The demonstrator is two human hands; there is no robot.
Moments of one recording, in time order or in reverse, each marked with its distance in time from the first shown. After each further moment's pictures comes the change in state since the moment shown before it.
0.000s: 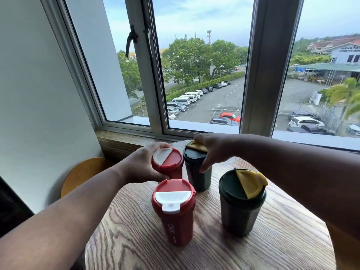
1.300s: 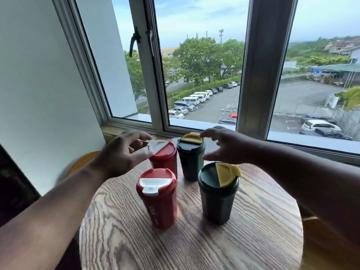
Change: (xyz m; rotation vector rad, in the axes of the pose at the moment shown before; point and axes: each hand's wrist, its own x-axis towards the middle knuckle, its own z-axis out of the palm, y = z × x) left_hand -0.062 0.069 -0.011 0.023 0.331 -0.054; right_hand -0.070 0.043 0.001 0.210 0.230 -0.186
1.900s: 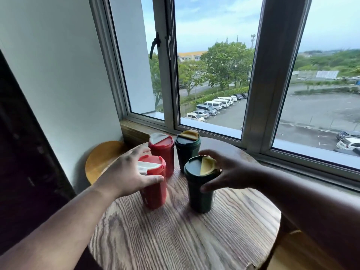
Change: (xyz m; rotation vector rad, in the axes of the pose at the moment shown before) left_hand -0.078 0.057 0.045 0.229 0.012 -0.291; right_hand -0.066 0.029 0.016 0.437 -0.345 -0.019
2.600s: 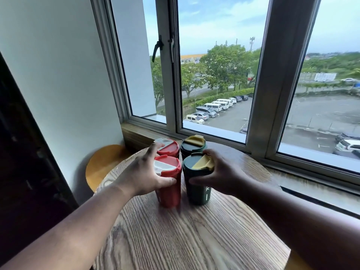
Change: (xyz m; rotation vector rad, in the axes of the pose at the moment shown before) left_hand 0.034 0.004 0.014 -0.110 -0.011 0.104; right_hand 0.046 0.001 0.030 -0.032 0.413 -0.028
